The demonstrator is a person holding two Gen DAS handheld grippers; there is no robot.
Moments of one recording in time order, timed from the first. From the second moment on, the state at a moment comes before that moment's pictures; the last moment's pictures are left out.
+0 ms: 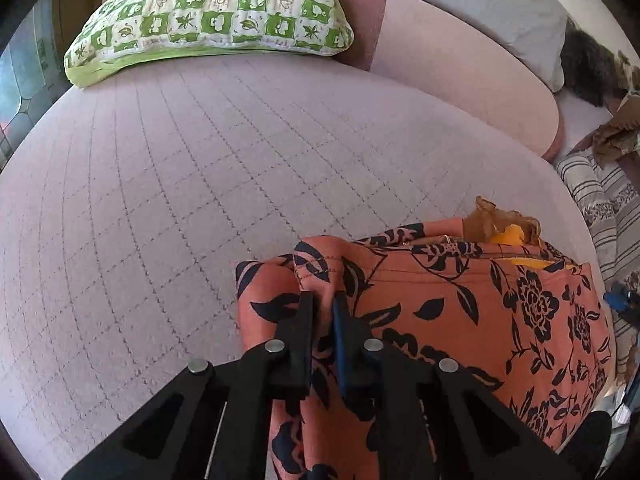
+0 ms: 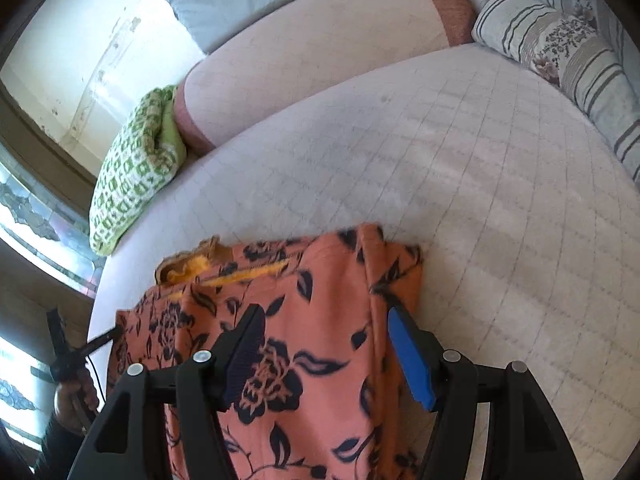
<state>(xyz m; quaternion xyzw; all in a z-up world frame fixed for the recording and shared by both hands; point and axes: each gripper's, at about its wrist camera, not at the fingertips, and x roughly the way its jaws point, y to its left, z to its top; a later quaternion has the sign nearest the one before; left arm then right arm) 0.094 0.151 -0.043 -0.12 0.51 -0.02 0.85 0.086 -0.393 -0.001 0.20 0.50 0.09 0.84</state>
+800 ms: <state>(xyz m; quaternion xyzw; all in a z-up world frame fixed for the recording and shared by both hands) 0.072 0.194 -0.025 -0.17 0.46 0.03 0.87 0.128 -0.390 -0.049 0.18 0.53 0.08 0.82</state>
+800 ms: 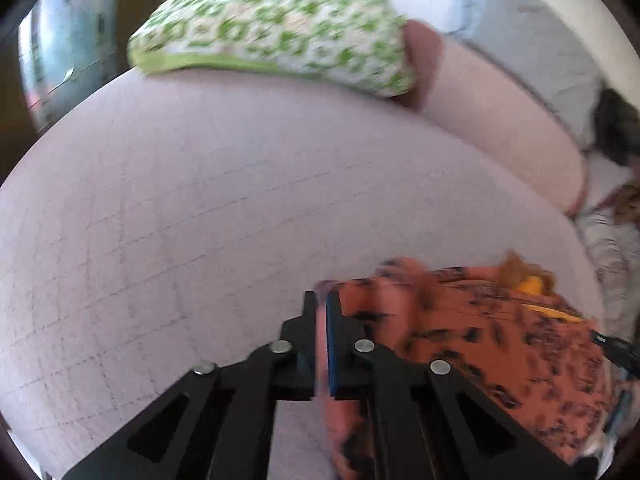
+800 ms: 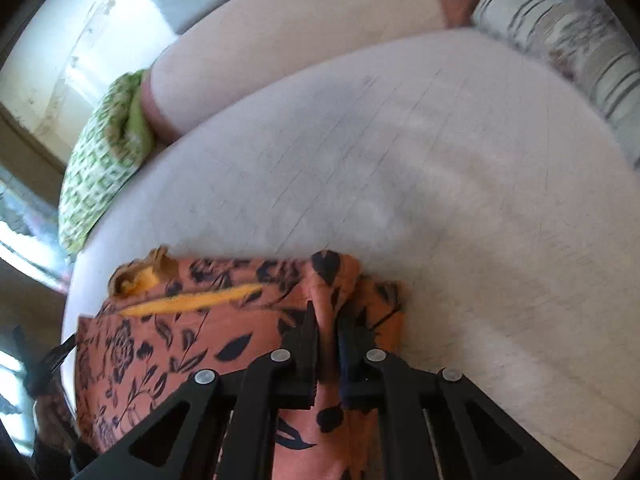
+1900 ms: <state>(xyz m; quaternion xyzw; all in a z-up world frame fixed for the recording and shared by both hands) 0.086 0.181 -0.039 -0.09 0.48 0.02 0.87 0.127 -0.396 -0.044 0.18 0.51 0.05 0.84</state>
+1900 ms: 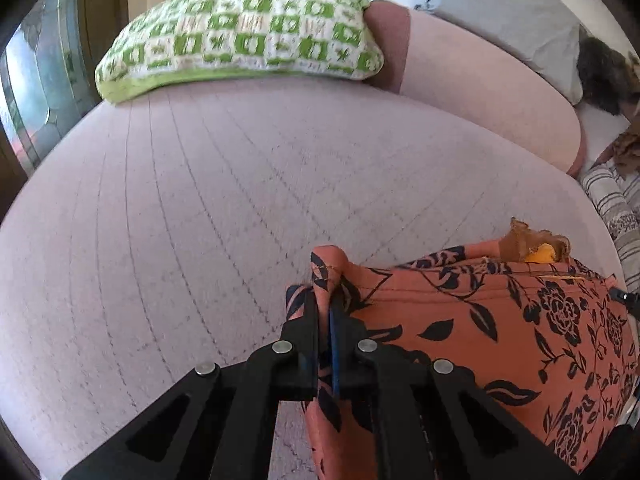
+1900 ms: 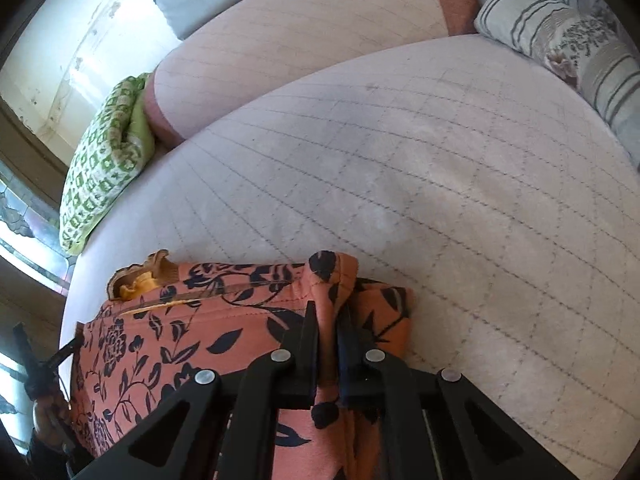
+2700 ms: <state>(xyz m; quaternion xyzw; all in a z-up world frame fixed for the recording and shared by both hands) 0.062 0.188 -0.003 -0.09 0.45 0.01 0.89 0.084 -0.410 -0.008 0.18 0.49 0.00 0.86</state>
